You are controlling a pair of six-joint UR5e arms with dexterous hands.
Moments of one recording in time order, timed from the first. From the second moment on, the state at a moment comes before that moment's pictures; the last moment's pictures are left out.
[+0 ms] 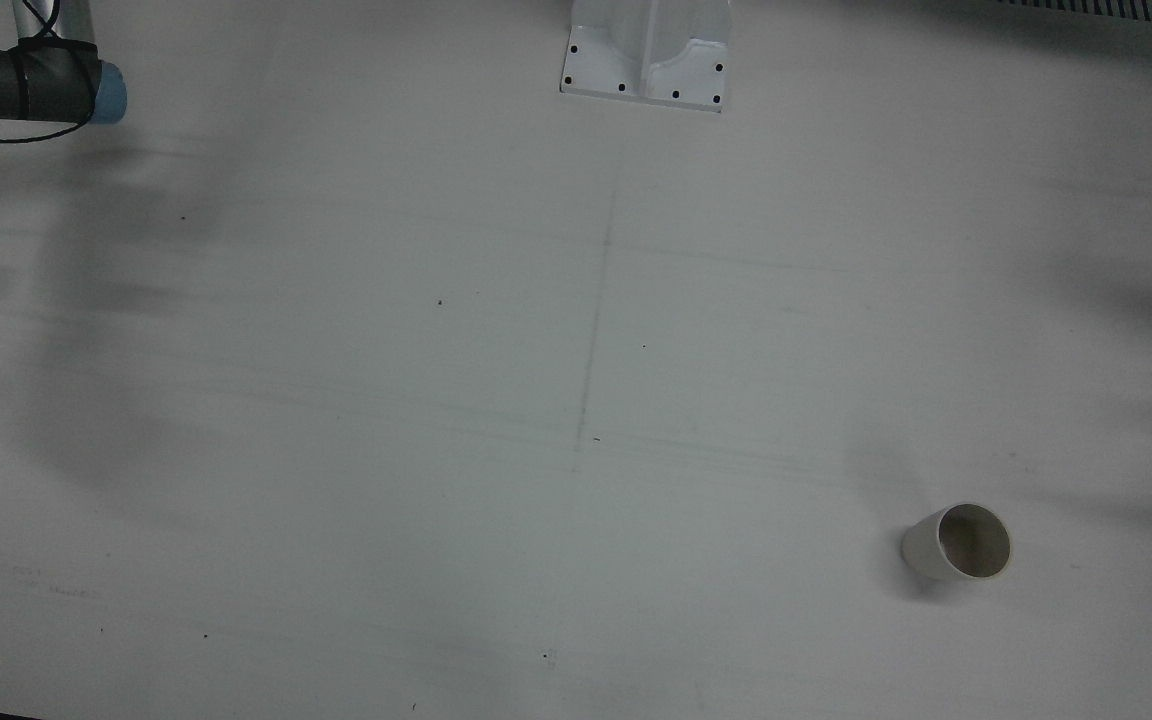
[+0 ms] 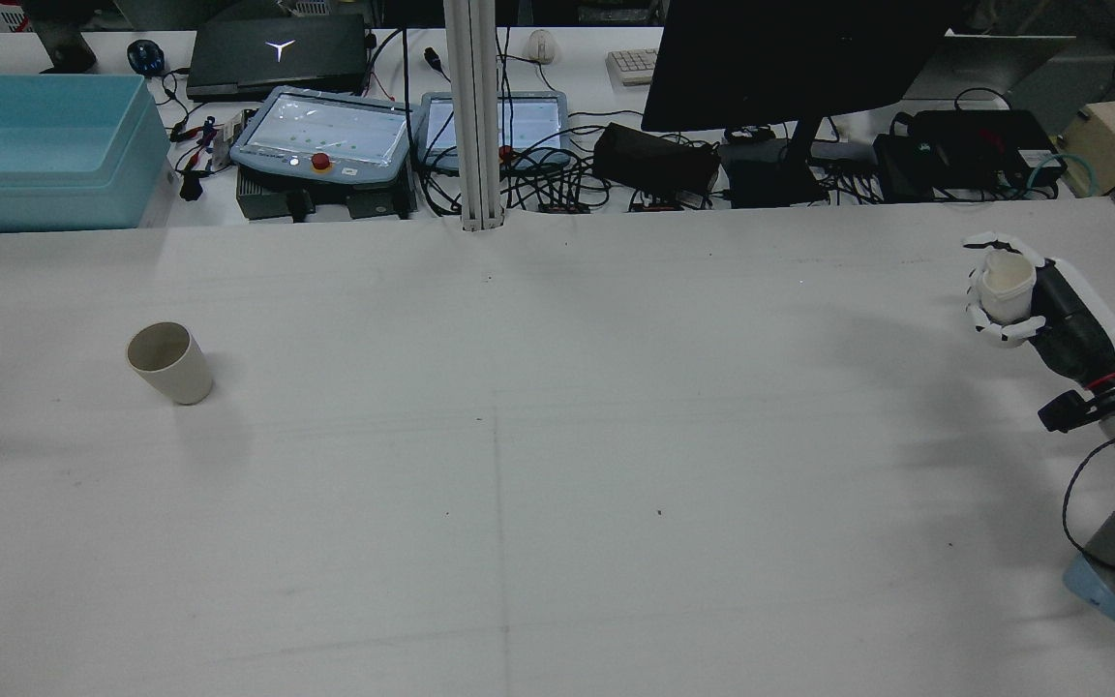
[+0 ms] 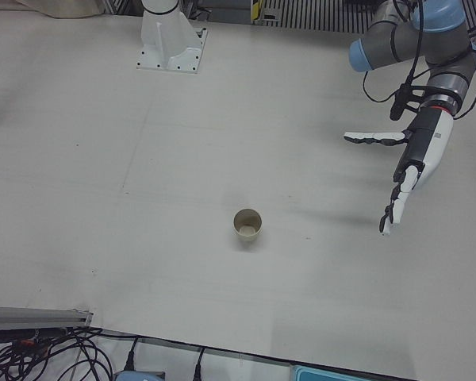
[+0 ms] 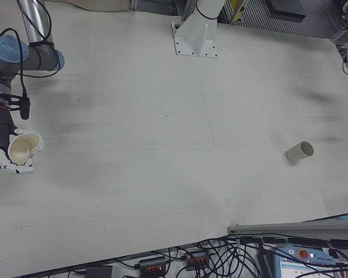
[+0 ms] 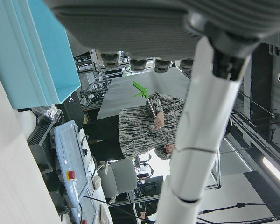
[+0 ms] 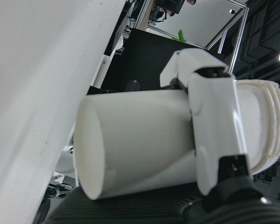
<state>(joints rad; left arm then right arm) -1.31 -1.45 -1.82 -0.11 1.60 0.22 1.04 -1.52 1.25 -2.59 -1.08 -0.44</state>
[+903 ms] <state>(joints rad) -1.09 -1.54 -1.56 -0.35 1.51 0.51 1.13 -1.52 1.73 -3.07 -1.18 -0.44</state>
